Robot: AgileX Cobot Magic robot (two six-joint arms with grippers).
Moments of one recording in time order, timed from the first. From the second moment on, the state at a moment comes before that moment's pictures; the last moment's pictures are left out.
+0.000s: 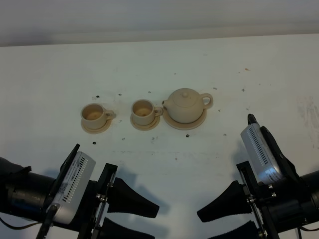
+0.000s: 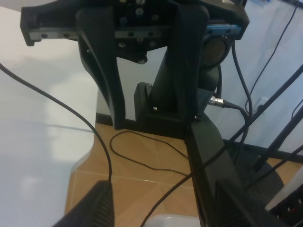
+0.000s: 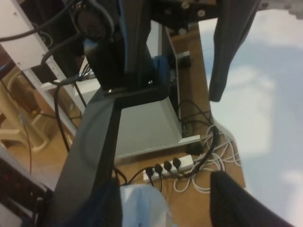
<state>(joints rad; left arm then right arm) -0.35 1.41 -0.40 -1.55 1.13 2.06 0.35 1.34 -0.43 1.48 1.21 -2.11</state>
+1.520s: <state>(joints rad) -0.11 1.03 -0.74 -1.16 1.05 1.01 0.35 1.34 -0.48 1.53 0.98 -1.86</state>
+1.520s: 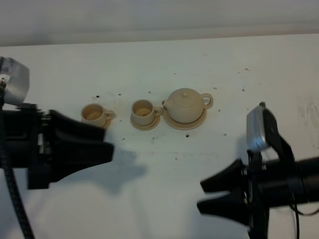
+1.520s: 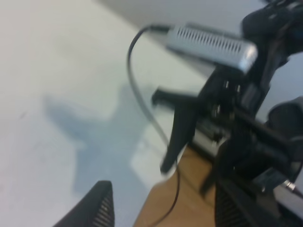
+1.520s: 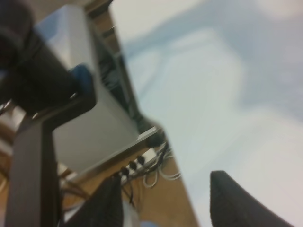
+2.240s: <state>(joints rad) -0.11 0.47 -0.69 -0.05 1.20 -0.04 0.35 1.35 -0.77 1.35 0.75 -1.36</state>
